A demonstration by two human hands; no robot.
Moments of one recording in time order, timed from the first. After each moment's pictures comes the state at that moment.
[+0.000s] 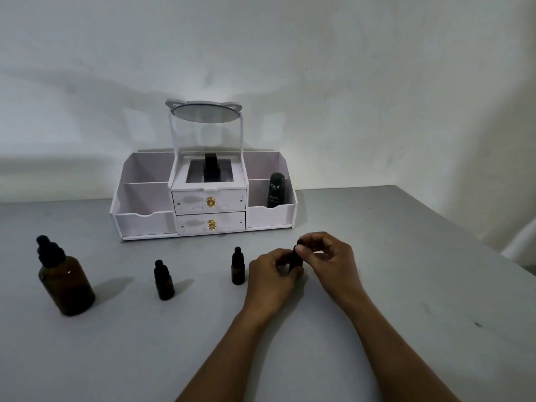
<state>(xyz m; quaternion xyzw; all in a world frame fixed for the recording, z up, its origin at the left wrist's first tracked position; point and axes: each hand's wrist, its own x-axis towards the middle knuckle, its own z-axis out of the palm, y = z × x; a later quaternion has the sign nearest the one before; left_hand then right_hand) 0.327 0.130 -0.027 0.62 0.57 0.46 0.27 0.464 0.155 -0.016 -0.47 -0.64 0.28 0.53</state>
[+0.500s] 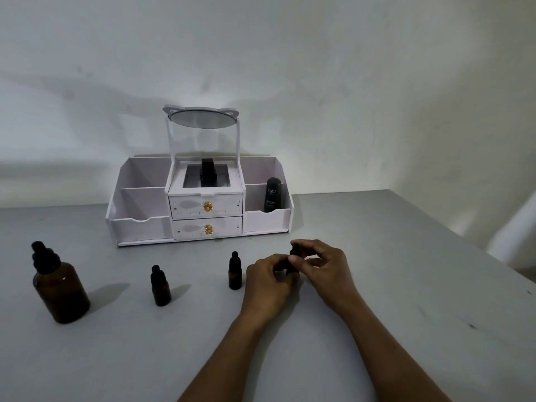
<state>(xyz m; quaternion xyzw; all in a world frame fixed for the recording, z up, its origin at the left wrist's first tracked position) 0.325 0.132 -0.031 0.63 0.56 0.47 0.25 0.465 0.156 -0.021 -0.45 -0.67 0.28 0.52</state>
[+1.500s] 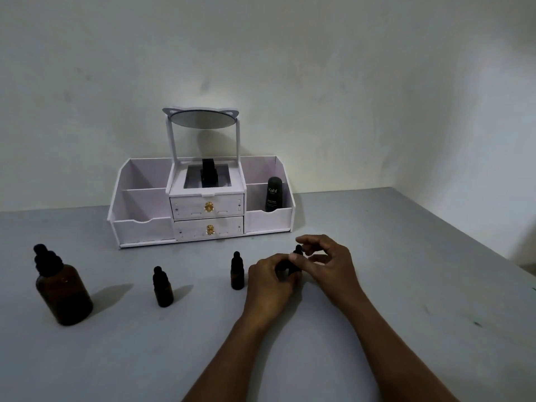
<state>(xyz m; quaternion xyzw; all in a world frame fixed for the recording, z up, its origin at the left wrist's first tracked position) 0.325 0.129 -0.030 0.63 0.55 0.48 0.26 0.466 0.157 -0.022 -0.44 -0.64 0.30 0.55</state>
